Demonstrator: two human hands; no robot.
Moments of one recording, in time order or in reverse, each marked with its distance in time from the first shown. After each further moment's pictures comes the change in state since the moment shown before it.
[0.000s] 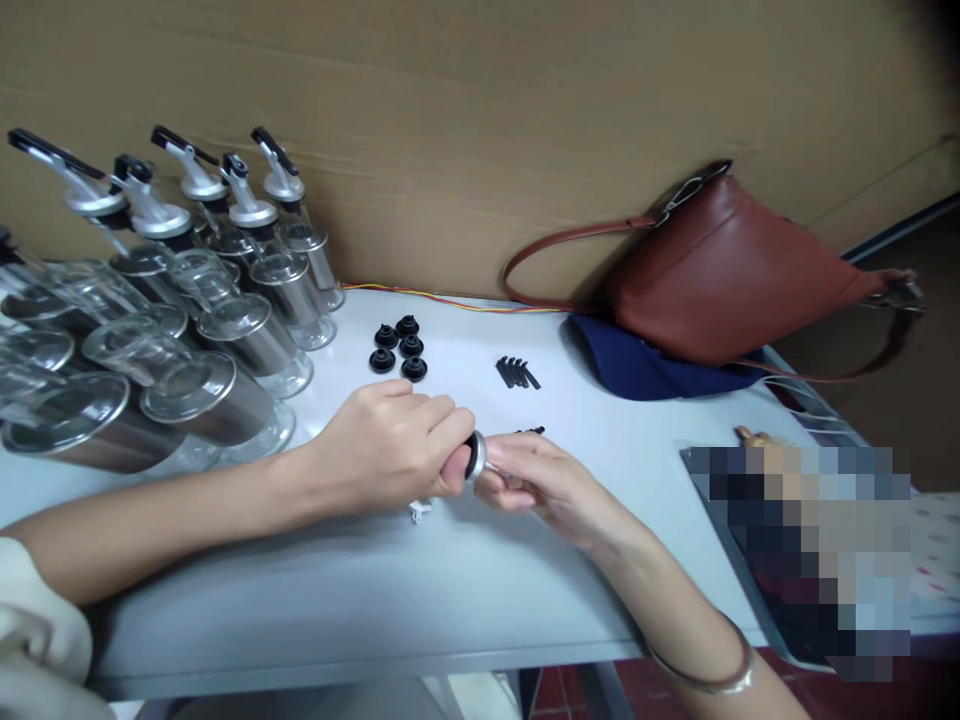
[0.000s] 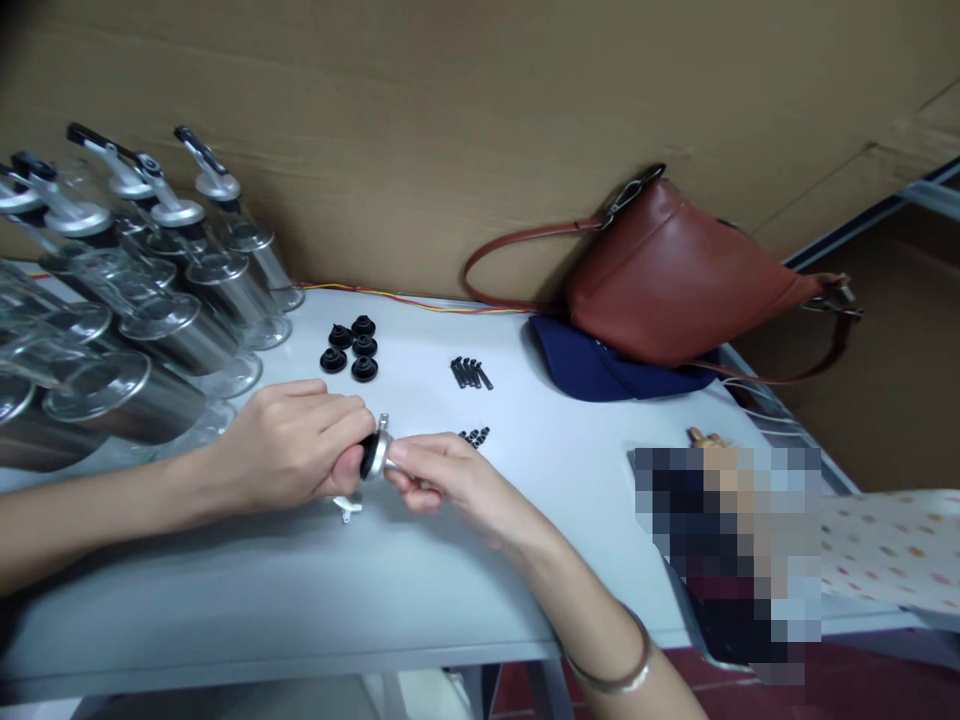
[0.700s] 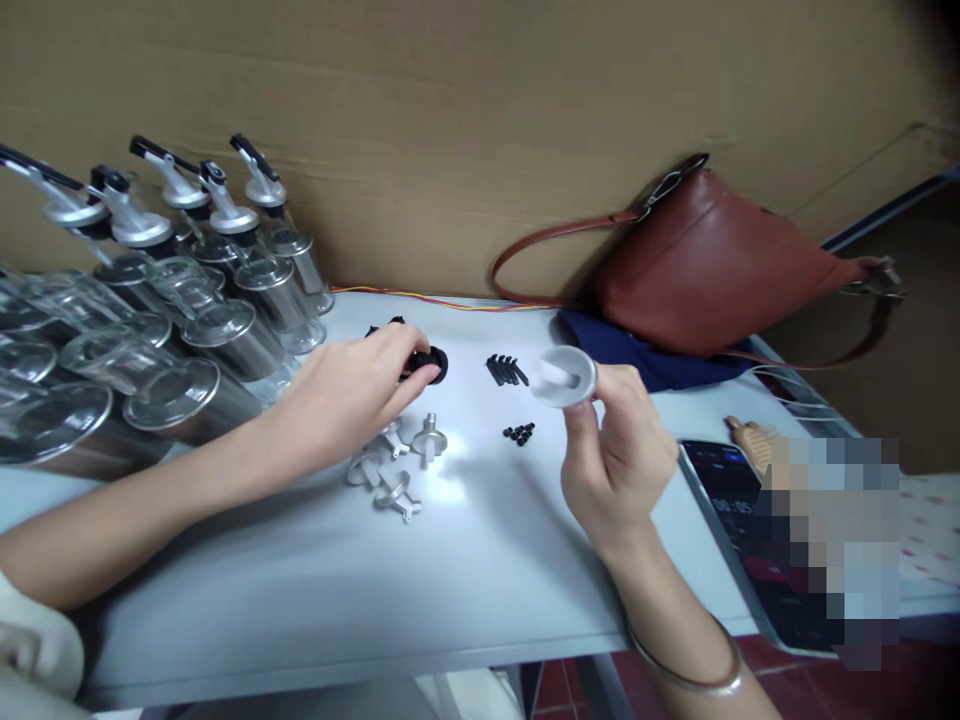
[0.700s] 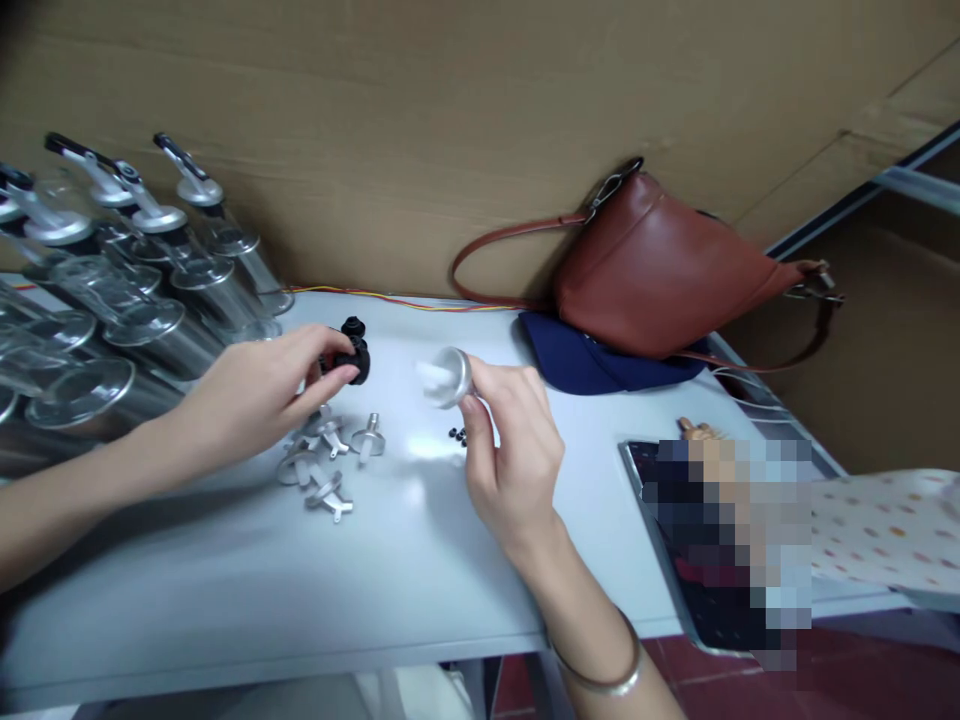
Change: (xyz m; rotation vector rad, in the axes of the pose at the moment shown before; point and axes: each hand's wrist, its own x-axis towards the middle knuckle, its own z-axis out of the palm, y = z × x) left_hand 0.007 -0.025 -0.005 -0.120 -0.299 -0.522; right_hand -0.015 -0.005 -0.016 -1.204 0.909 -1.096
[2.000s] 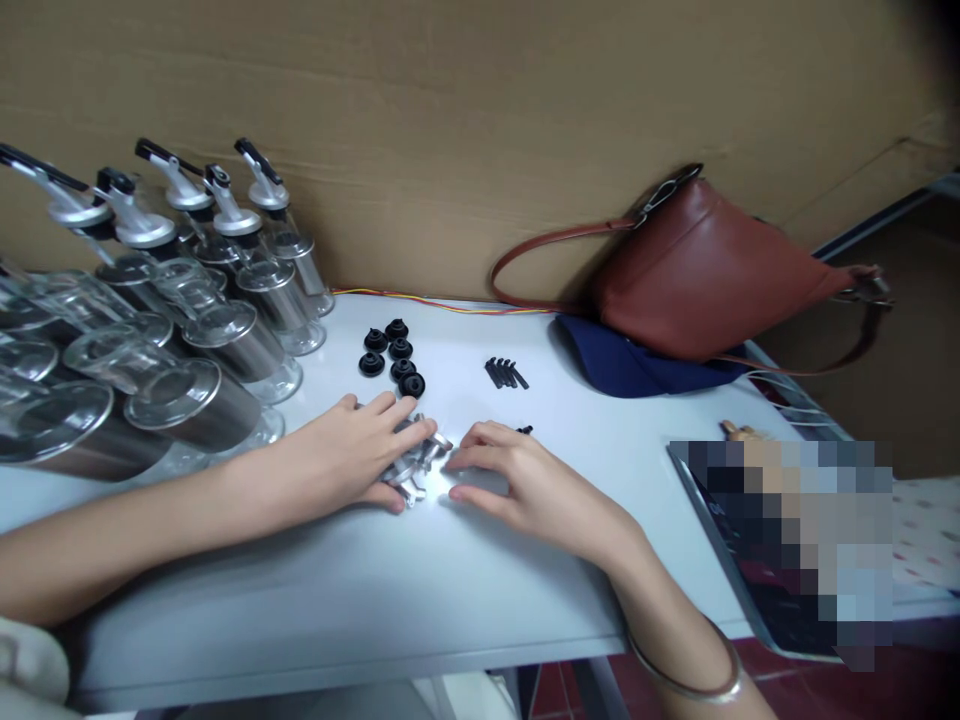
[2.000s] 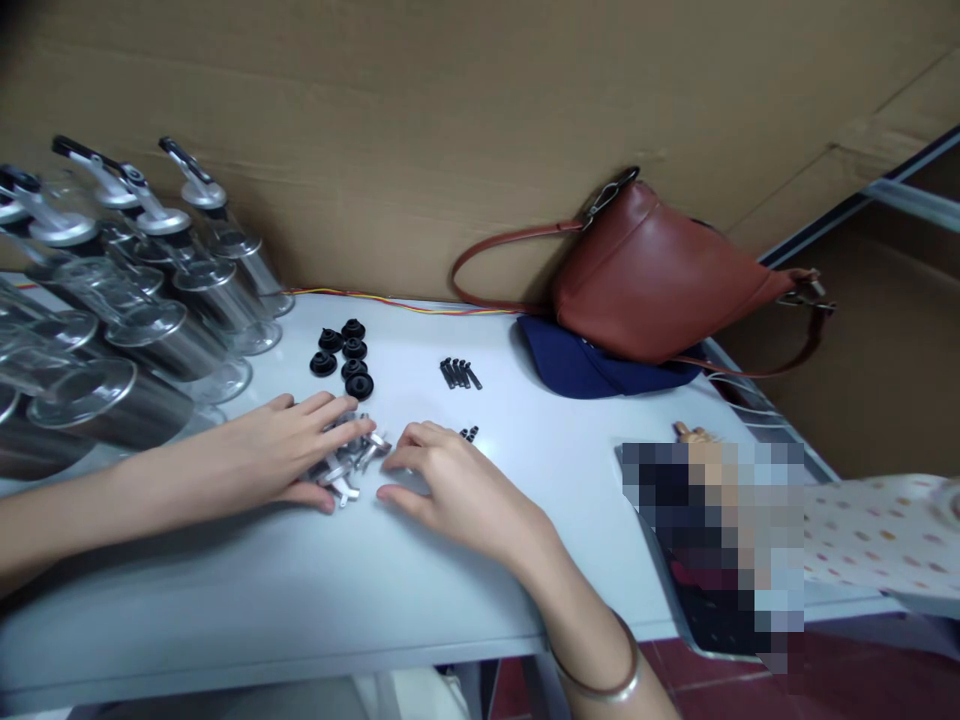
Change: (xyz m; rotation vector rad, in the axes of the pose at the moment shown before) left_hand -0.035 -0.005 0.025 0.195 -0.435 0.363; right_hand -0.003 -0.005 0.005 0.169 -1.111 0.222
